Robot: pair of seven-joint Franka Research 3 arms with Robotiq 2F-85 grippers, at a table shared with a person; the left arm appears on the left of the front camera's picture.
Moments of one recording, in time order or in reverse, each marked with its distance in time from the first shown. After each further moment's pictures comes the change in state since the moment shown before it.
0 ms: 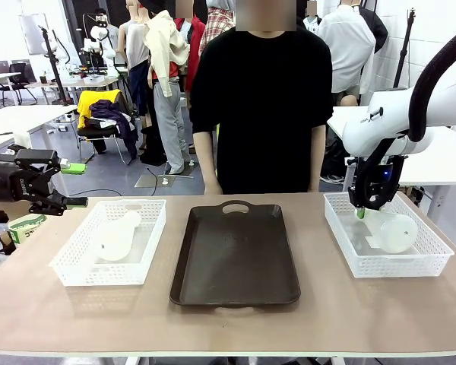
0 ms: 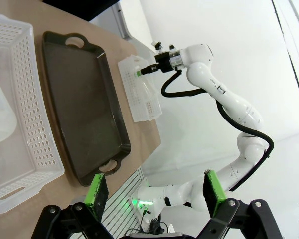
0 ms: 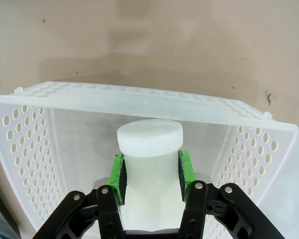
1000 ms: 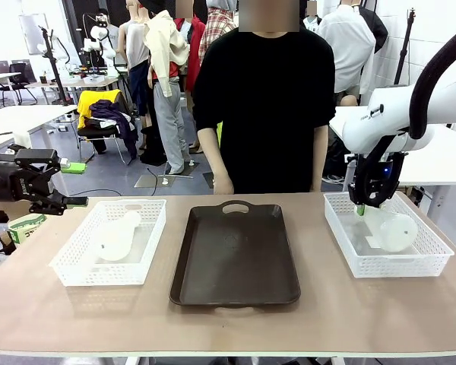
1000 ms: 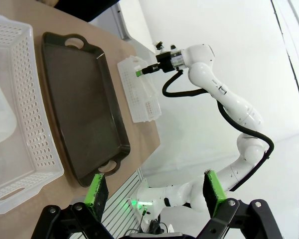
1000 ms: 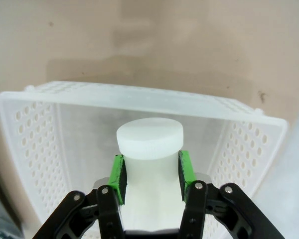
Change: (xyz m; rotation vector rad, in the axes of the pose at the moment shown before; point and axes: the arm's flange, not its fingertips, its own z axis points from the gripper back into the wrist) left arm 0.000 0.000 0.000 -0.003 -0.003 0.001; right arm 0.001 0.001 0.019 -0.003 -0.013 0.001
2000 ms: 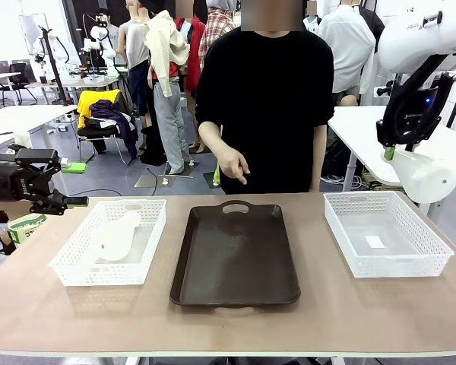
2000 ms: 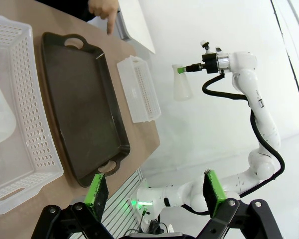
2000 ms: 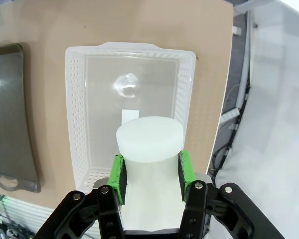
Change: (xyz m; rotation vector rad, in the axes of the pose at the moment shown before) left arm 0.000 0.000 -0.001 -0.001 0.000 0.000; right arm -0.060 -0.017 0.179 -0.026 -0.103 -0.046
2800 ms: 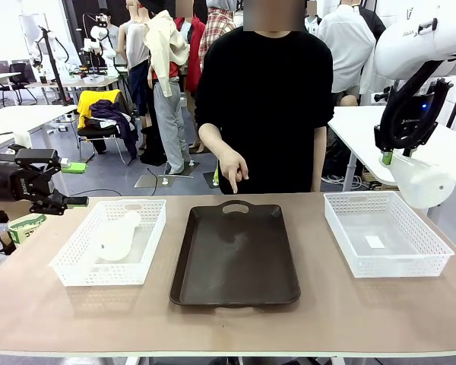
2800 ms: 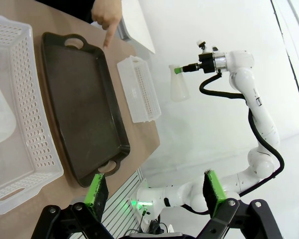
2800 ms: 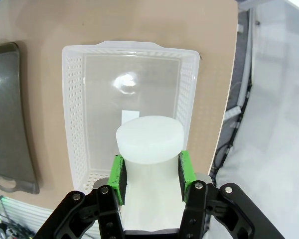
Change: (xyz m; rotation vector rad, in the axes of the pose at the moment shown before) left arm 0.000 0.000 0.000 0.000 -0.001 0.000; right arm 0.004 0.001 -0.014 0.003 0.019 0.002
